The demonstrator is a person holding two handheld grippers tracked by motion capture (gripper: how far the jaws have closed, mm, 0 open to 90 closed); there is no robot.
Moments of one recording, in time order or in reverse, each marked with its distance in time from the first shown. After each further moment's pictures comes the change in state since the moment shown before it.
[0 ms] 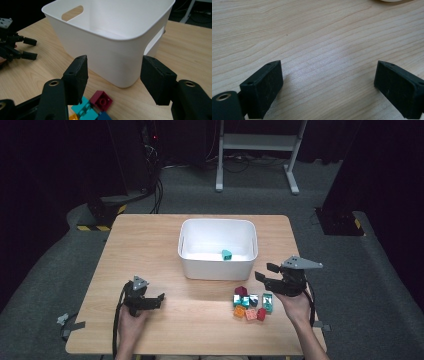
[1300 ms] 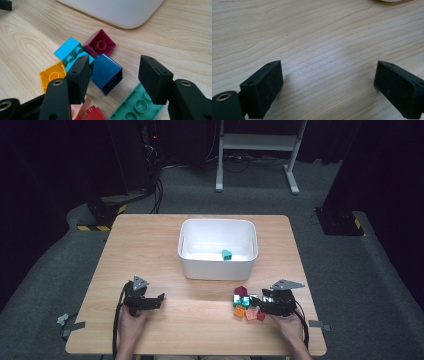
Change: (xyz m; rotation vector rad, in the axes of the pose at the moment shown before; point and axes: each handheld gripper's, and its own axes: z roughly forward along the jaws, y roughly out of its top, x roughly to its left) left arm 0.000 0.000 0.000 0.000 0.001 0.001; right arm 0.001 -0.080 0.036 0.207 -0.011 0.033
